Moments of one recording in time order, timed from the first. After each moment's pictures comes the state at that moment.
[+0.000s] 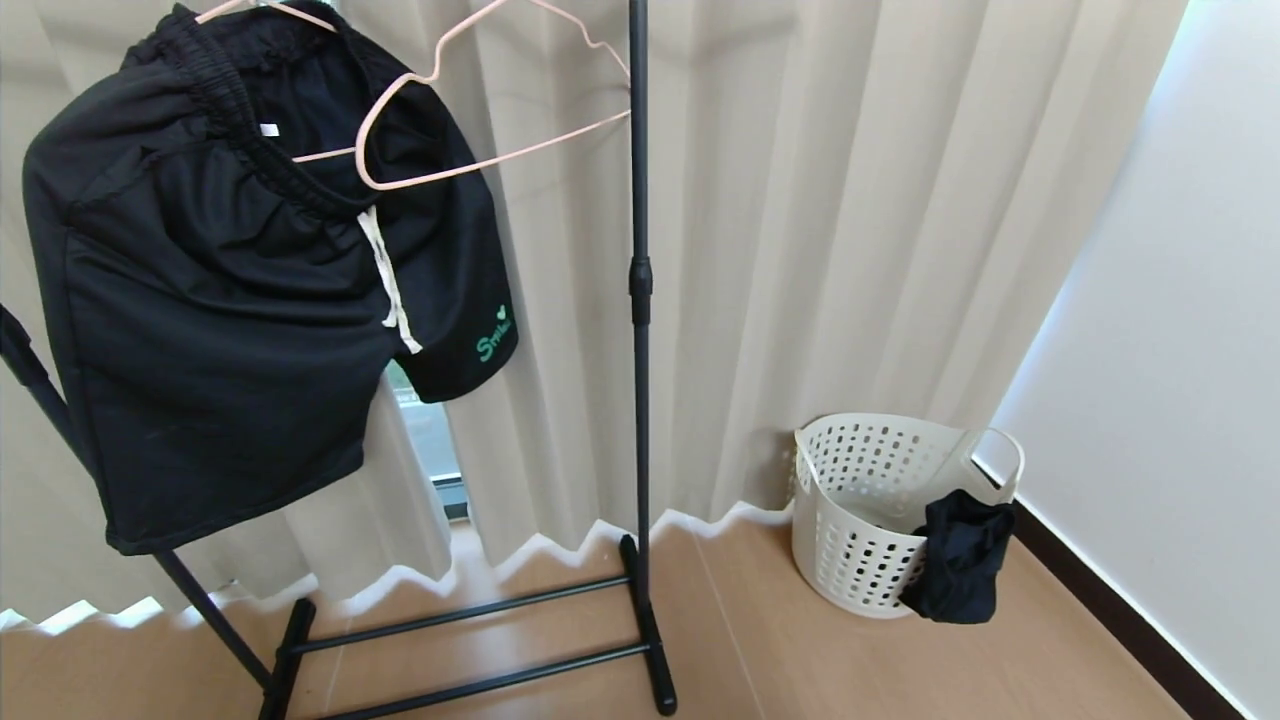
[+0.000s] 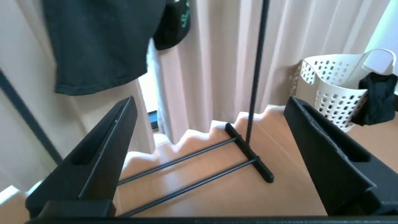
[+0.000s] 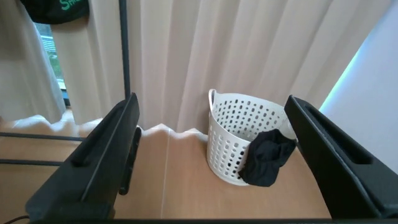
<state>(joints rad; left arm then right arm) -0.01 0.00 0.00 -0.04 -0.17 0.07 0.00 0.00 0.00 -0.07 0.16 -0.09</state>
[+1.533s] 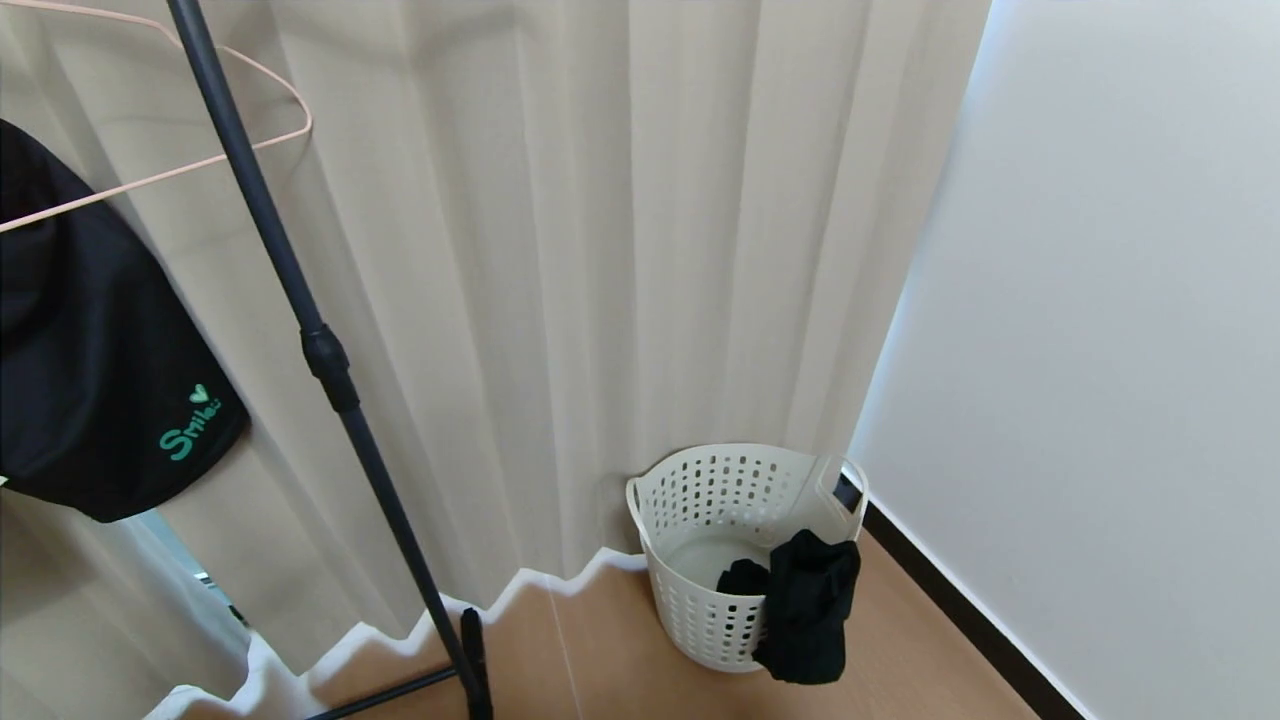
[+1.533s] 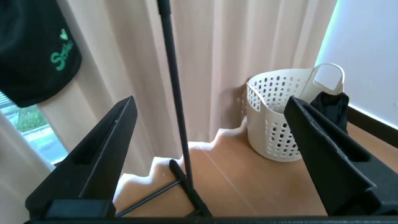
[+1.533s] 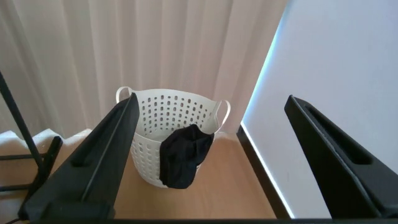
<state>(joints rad) -0.01 0.00 0.00 -0.04 -0.17 0.07 0.00 0.00 0.00 -0.07 0.16 -0.09</state>
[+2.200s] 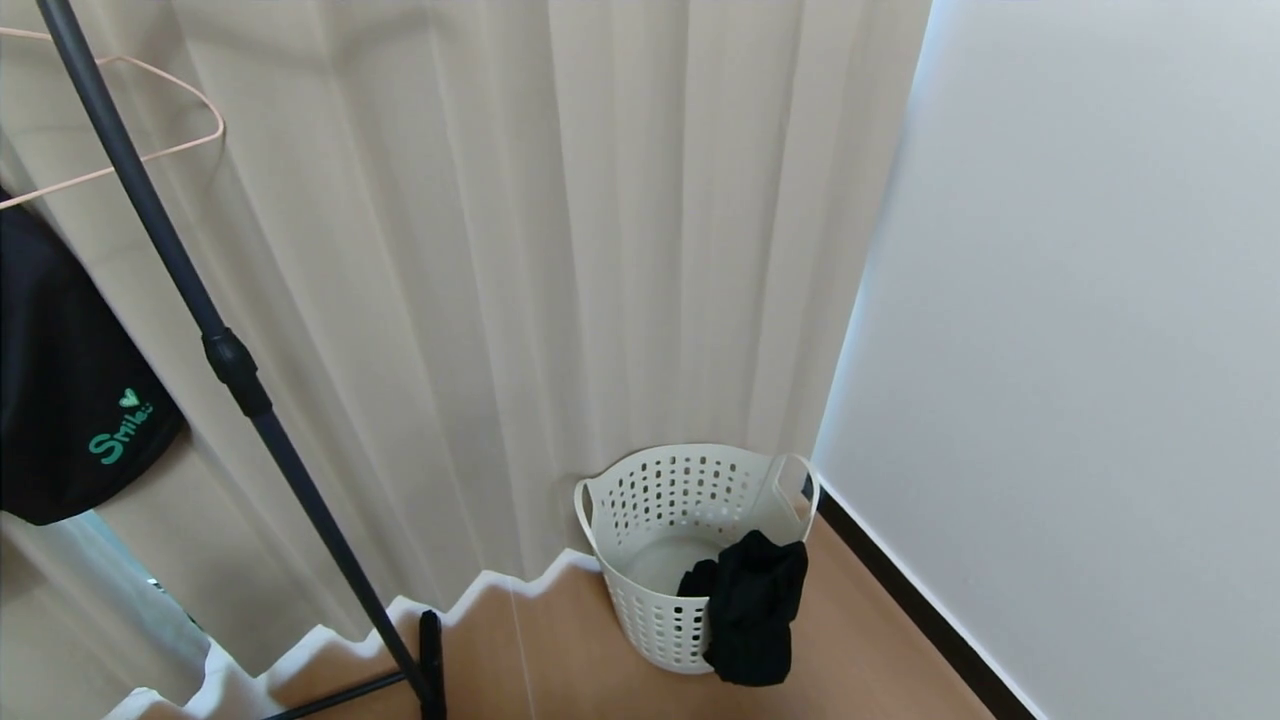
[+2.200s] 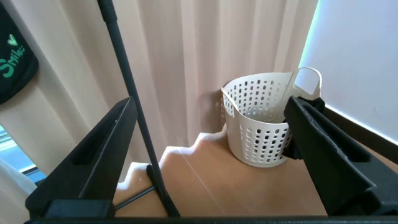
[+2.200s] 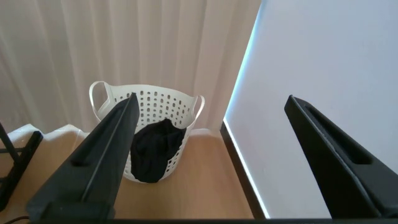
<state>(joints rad) -0.01 0.00 0.00 -0.04 -0.17 0.07 0.00 0.00 0.00 -0.07 0.16 -0.09</state>
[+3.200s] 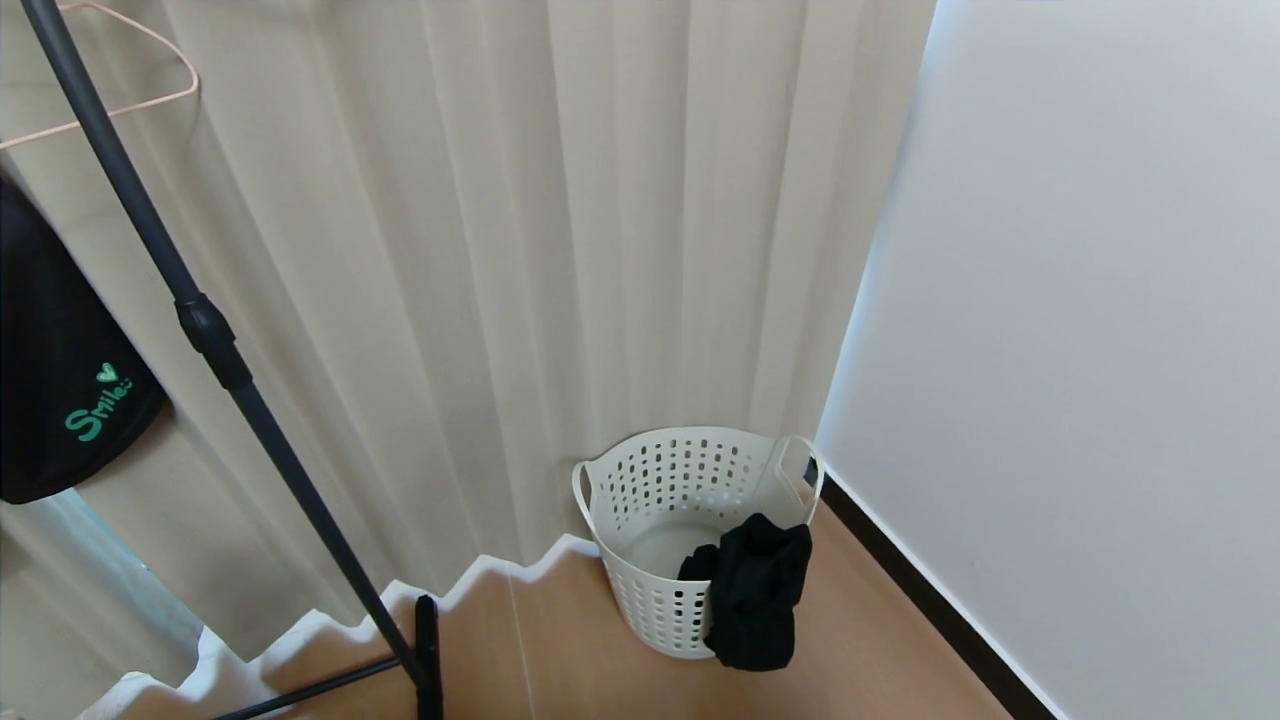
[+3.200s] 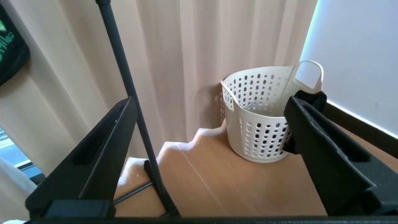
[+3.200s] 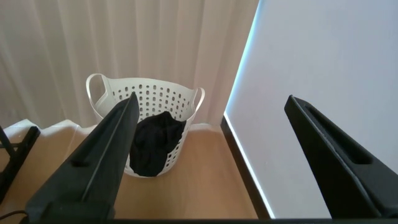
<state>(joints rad) -0.01 0.00 0.00 -0.04 -0.17 0.06 0.00 0.00 0.00 -0.07 0.16 -0.09</state>
